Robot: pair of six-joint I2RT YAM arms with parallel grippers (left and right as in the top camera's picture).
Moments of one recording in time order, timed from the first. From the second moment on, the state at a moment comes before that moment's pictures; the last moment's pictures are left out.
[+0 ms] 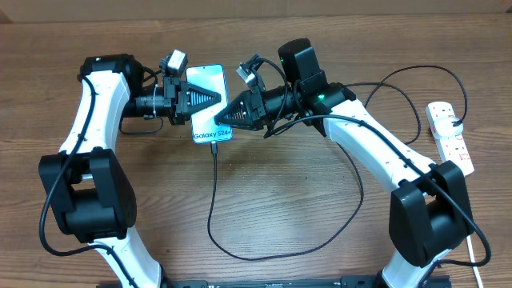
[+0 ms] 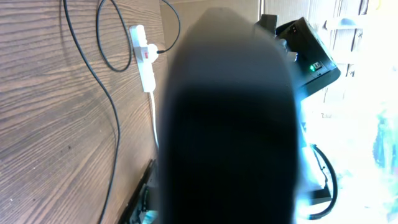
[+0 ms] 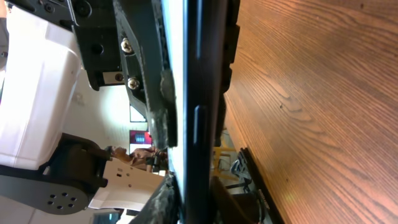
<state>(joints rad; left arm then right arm) 0.08 1.99 1.64 -1.51 1.47 0.39 0.49 1.87 1.44 -0.26 -1.22 0.75</state>
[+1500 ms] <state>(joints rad) 0.08 1.99 1.64 -1.27 0.53 -0.03 0.49 1.87 1.29 -0.62 -0.46 0.53</state>
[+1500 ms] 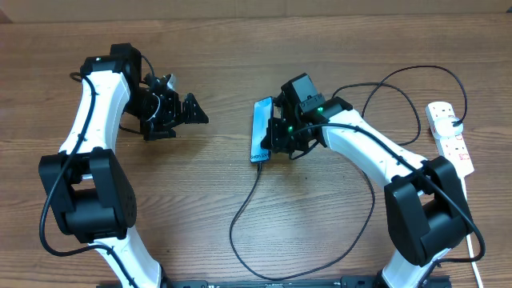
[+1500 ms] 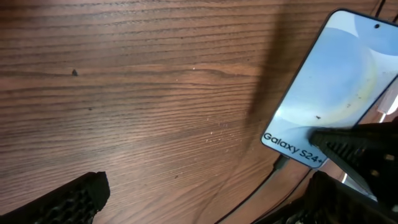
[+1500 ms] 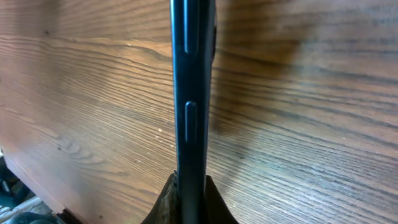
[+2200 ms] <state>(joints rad) -0.05 1.99 1.64 -1.27 0.44 -0.05 0.48 1.97 1.22 -0.47 -0.60 0.57</state>
